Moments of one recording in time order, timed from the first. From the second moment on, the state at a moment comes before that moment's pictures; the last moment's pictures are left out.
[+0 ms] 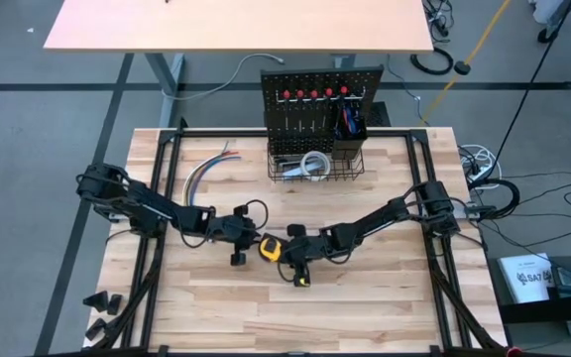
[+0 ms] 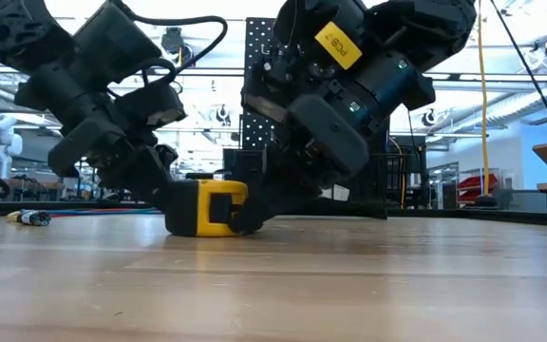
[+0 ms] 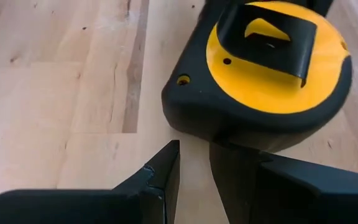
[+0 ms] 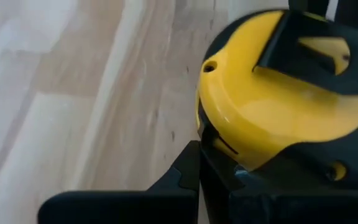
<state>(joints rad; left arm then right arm) -0.16 1.54 0.45 0.33 -0.09 -0.07 0.22 2.05 1.12 0.19 0.05 0.14</state>
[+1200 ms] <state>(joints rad) -0.16 1.44 0.58 0.02 -0.01 -0.15 0.22 1.99 1.12 0.22 0.05 0.16</state>
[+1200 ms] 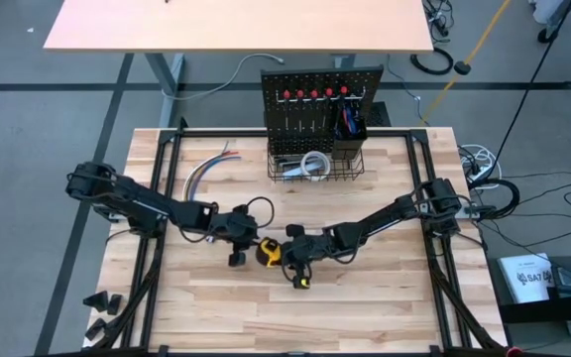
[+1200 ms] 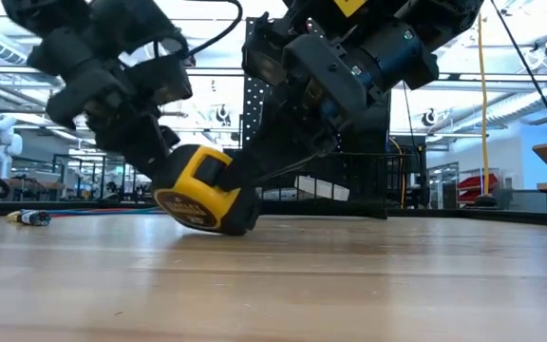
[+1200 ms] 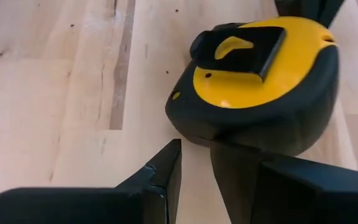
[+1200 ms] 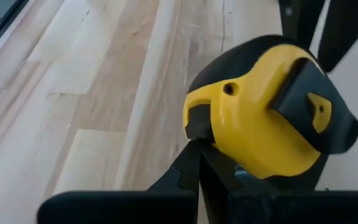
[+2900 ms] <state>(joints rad) -0.10 1.41 0.67 -0.18 -0.06 -0.11 0.21 1.93 1.13 0.09 0.22 0.33</state>
